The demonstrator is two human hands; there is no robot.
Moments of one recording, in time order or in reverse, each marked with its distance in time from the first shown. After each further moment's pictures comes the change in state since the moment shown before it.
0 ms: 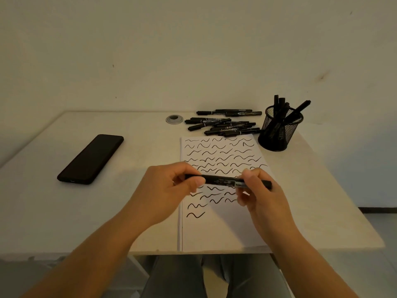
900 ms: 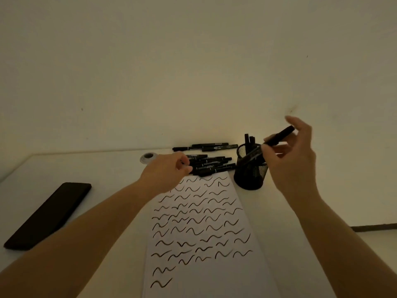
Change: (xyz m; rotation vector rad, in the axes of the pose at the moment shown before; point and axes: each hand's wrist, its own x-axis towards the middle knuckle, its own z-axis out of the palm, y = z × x) left_hand 0.169 -0.013 0.022 0.445 -0.046 -0.098; right_hand 0.119 -0.088 -0.081 -0.563 0.384 -0.503
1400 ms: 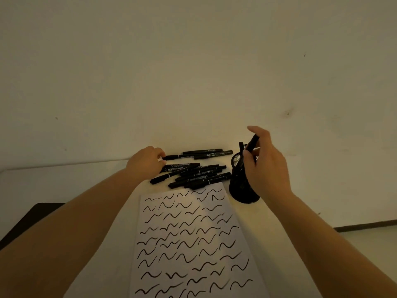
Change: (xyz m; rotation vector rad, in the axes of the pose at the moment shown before) left_hand 0.105 -0.054 0.008 0.261 -0.033 -0.038; right_hand 0.036 0.042 0.039 -0.339 -0.126 -0.073
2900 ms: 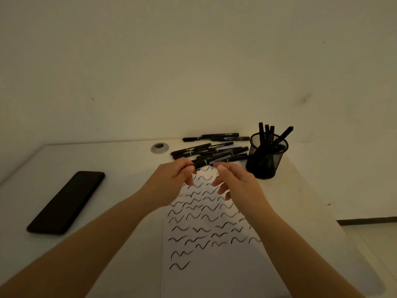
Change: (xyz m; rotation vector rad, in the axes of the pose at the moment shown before) left_hand -0.155 0.035 -0.020 -0.543 0.000 0.168; right_hand -0.094 -0.074 0.027 0.570 -0.430 0.425
